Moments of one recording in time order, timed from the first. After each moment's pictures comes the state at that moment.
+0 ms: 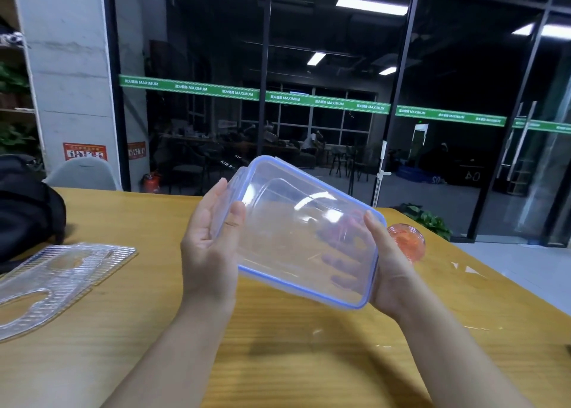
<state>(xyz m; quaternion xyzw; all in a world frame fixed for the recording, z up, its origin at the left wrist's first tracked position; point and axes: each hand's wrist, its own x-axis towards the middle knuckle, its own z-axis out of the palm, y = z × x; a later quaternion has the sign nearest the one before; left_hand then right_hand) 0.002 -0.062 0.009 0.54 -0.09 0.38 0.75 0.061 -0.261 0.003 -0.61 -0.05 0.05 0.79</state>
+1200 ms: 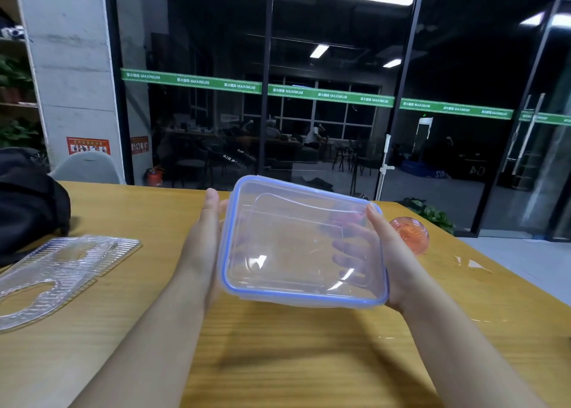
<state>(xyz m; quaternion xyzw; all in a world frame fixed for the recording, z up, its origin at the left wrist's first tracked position) 0.016 -0.039 0.010 0.58 0.02 0.15 0.80 0.062 -0.267 0.004 -0.64 -0.02 0.08 0.76</state>
